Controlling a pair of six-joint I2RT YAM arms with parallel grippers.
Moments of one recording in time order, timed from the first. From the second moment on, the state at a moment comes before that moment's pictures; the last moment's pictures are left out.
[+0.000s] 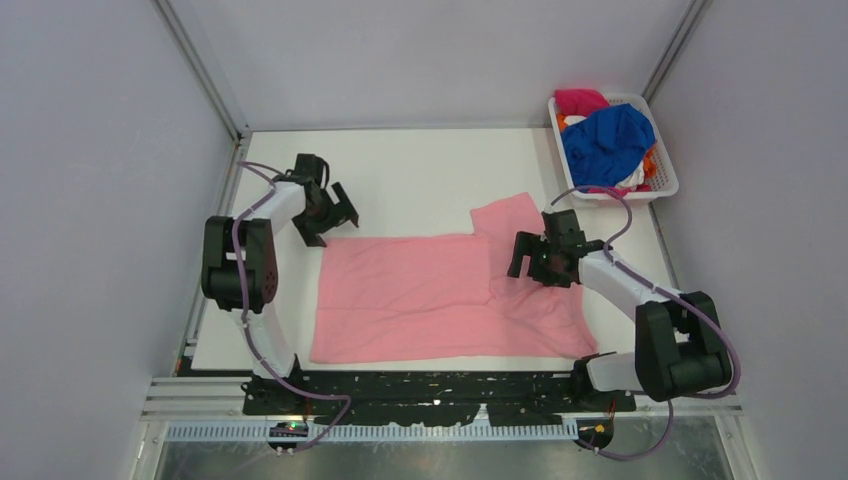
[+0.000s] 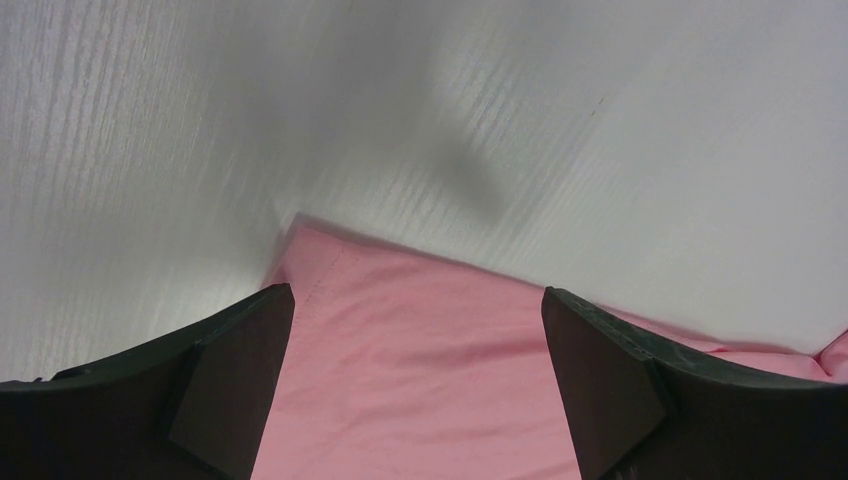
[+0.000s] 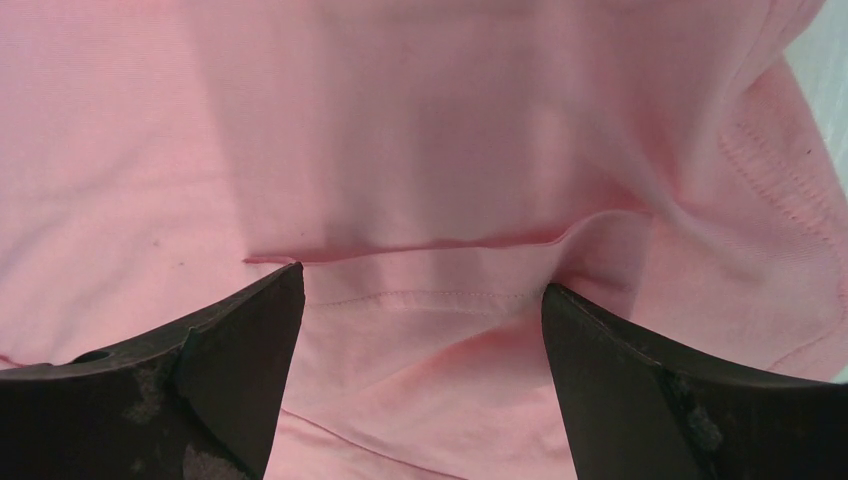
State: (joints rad) left arm -0.09 1.89 1.32 -0.62 0.06 -0.63; right arm 0.21 1.32 0.68 -0.38 -0.07 0.40
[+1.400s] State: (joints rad) left arm -0.13 1.92 1.30 -0.49 0.12 -0.64; right arm -0.02 1.33 0.62 -0.26 -0.03 0.49
